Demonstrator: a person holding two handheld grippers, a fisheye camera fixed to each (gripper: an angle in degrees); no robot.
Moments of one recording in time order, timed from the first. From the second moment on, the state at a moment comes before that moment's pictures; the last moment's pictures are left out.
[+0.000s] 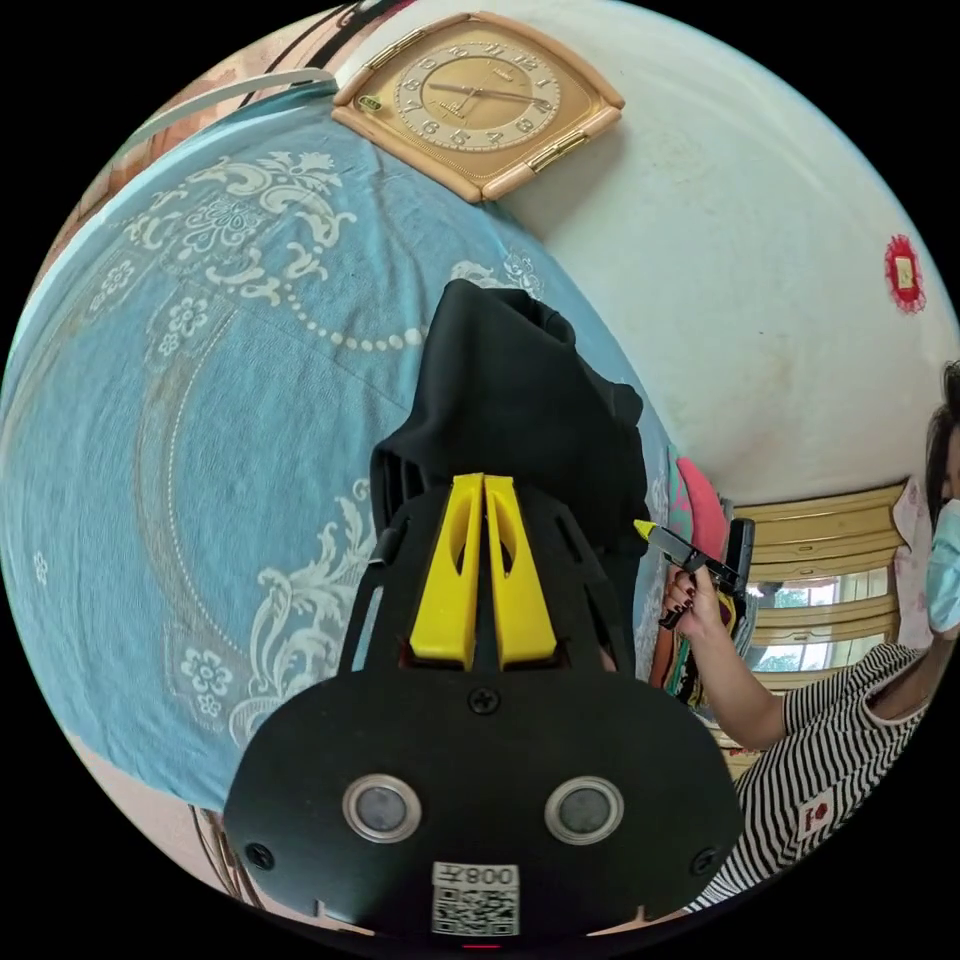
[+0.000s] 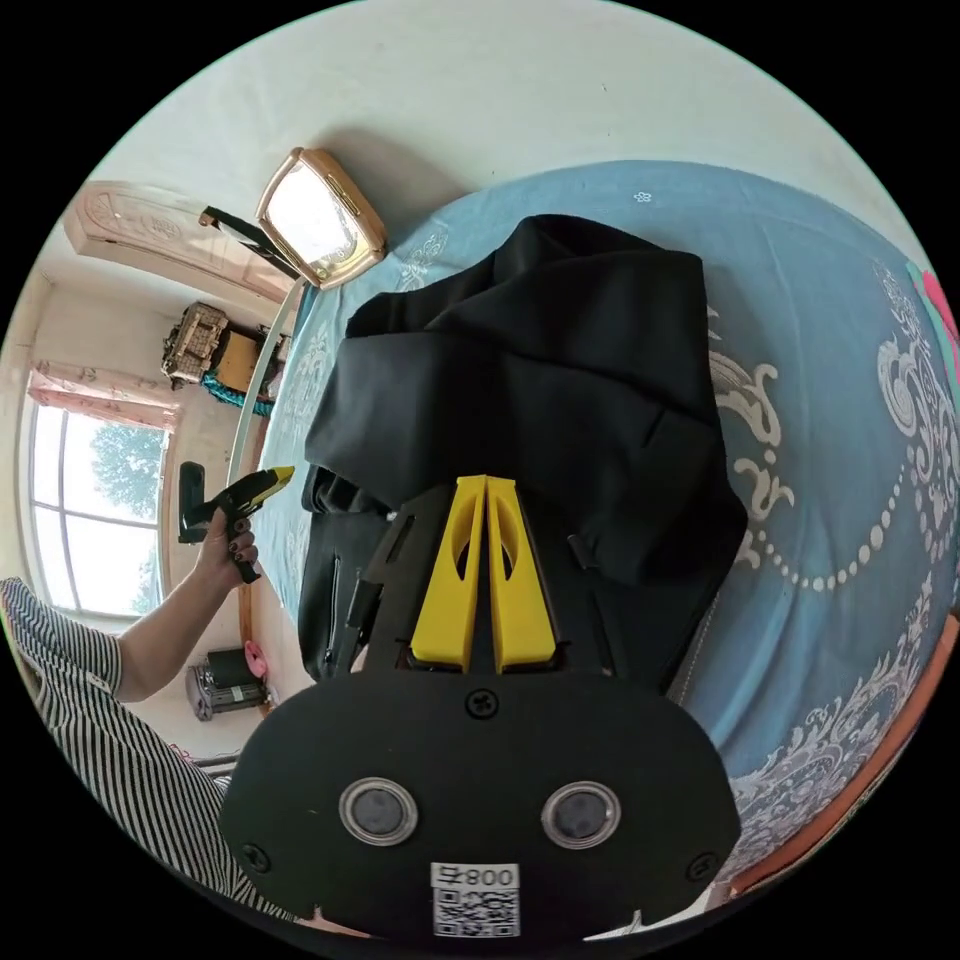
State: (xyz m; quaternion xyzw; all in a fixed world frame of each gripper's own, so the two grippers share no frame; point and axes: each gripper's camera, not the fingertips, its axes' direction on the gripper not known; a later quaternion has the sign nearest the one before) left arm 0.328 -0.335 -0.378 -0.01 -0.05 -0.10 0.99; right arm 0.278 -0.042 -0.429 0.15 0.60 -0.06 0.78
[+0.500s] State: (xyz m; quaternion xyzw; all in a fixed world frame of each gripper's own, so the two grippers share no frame) left arm 0.254 -0.137 -0.369 -0.26 -0.03 -0.28 0.92; right arm 0.346 0.268 -0.487 0.19 0.54 0.20 0.79
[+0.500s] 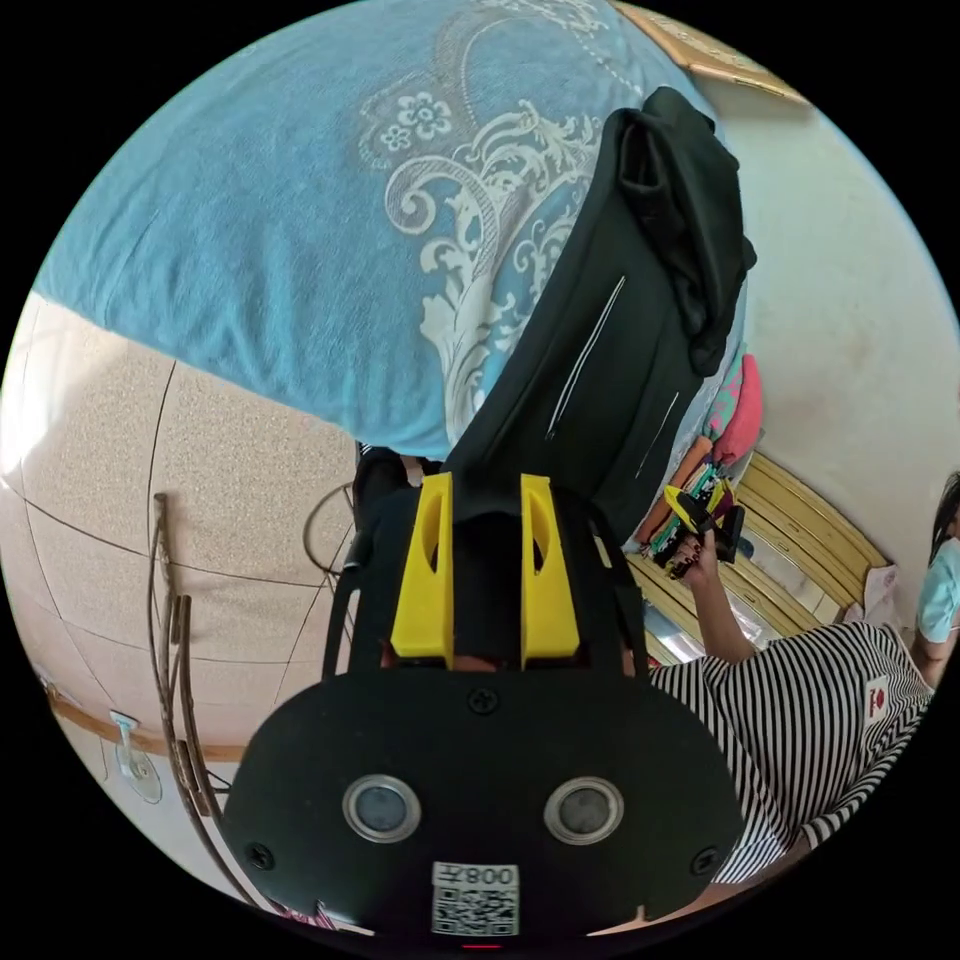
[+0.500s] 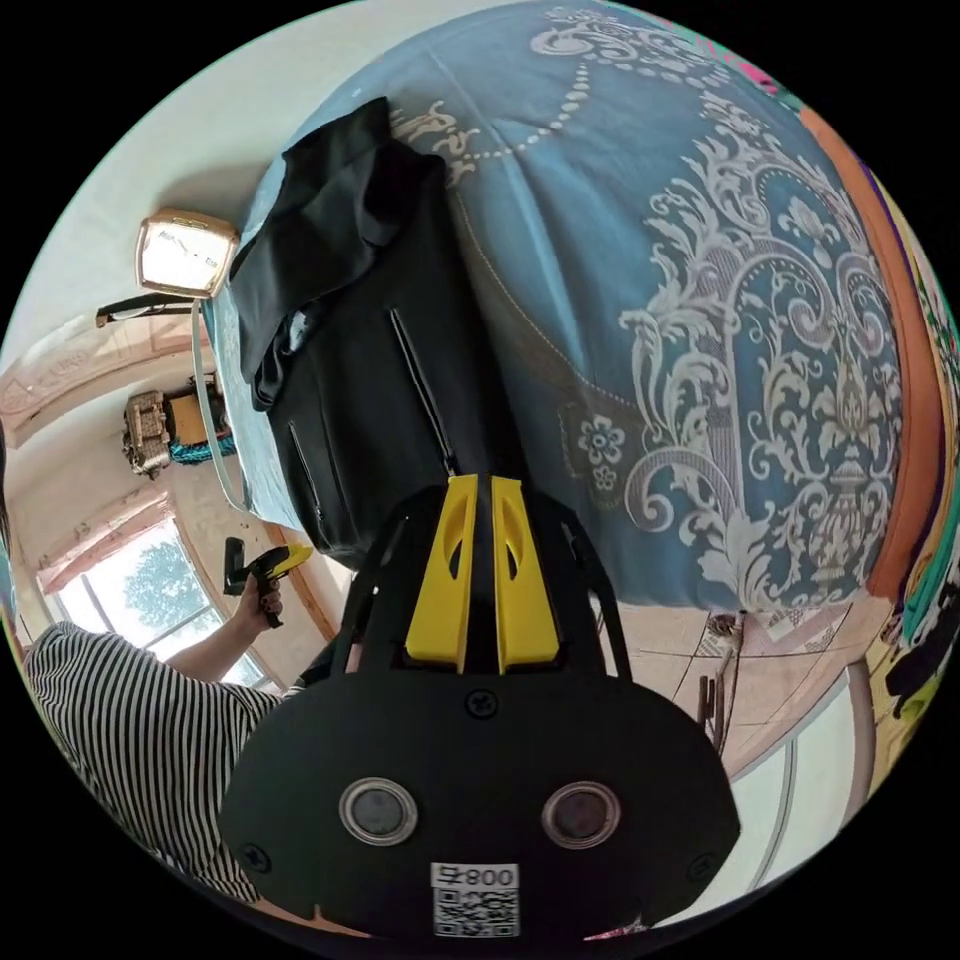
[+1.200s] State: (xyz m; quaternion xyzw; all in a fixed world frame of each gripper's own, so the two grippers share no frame) left arm 0.208 -0.098 -0.285 -0.35 0.00 -0.26 0.90; right arm 0.460 0.371 -0.478 0.14 0.54 0.26 0.79
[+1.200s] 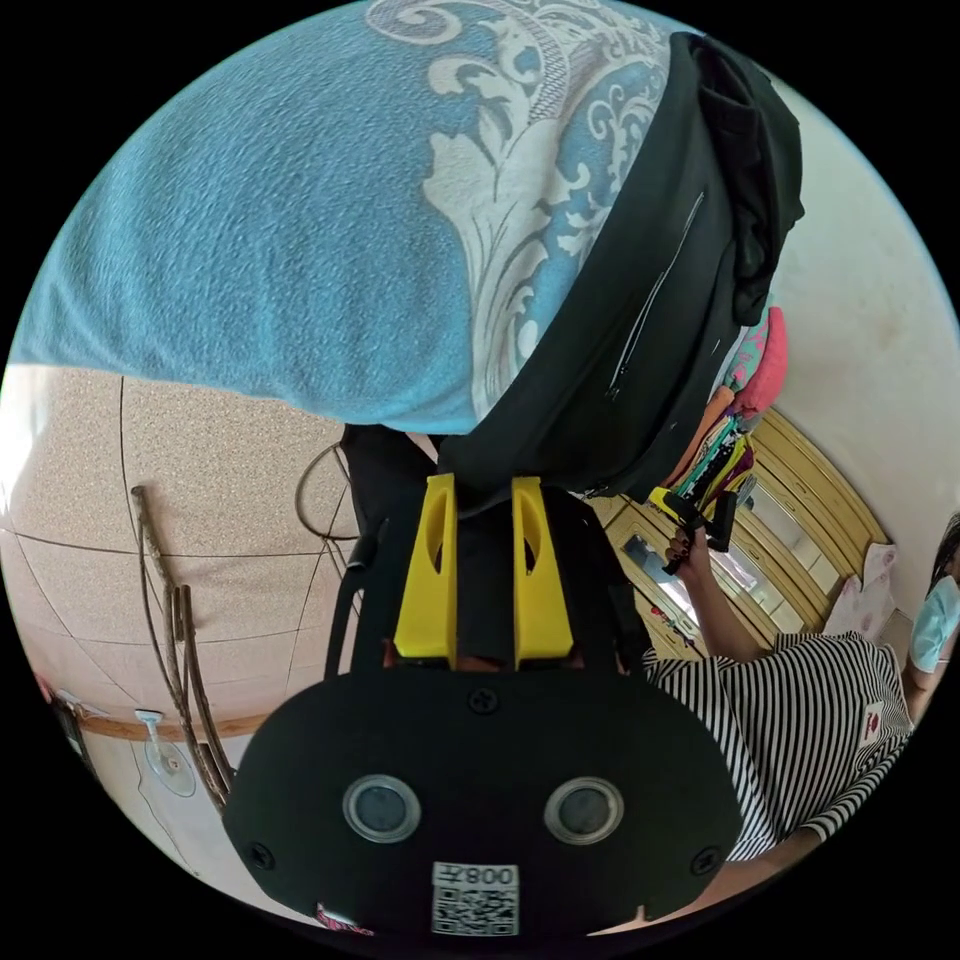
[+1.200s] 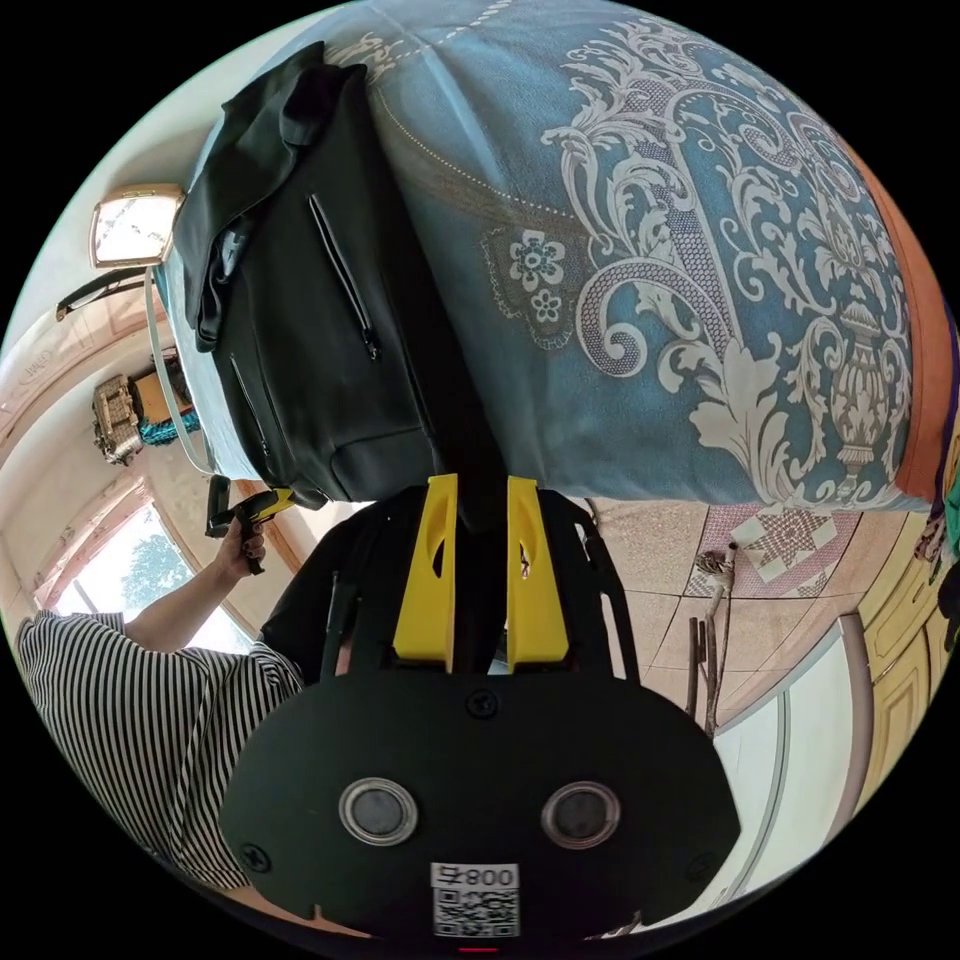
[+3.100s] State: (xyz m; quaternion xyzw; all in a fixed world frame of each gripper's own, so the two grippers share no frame) left arm 0.316 -0.444 -0.407 -0.03 0.16 -0.18 0.97; right arm 0.475 -0.157 -0.694 0.14 0.48 0.01 0.87
